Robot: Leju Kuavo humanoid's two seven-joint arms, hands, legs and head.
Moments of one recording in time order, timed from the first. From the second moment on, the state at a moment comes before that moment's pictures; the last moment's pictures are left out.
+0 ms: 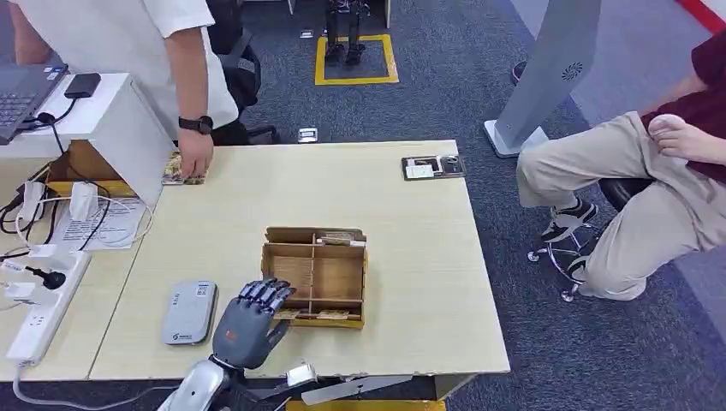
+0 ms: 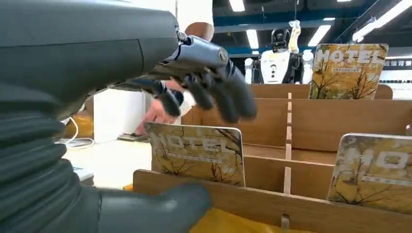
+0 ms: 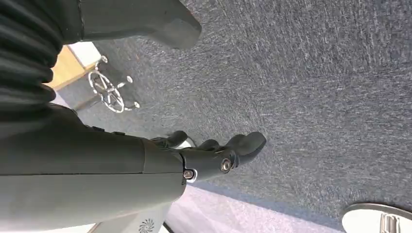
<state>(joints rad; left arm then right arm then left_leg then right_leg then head) -0.08 0.10 -0.56 -1.20 -1.27 0.67 -0.15 -0.09 0.19 -1.23 -0.25 1.32 -0.69 -0.02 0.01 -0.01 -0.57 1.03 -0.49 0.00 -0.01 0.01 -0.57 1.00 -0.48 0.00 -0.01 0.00</state>
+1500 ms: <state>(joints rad) -0.10 -0.23 -0.15 -1.45 -1.09 0.70 -0.62 -0.09 0.19 -1.19 -0.24 1.34 -0.69 0.00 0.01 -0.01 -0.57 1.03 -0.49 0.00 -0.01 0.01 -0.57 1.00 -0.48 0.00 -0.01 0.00</state>
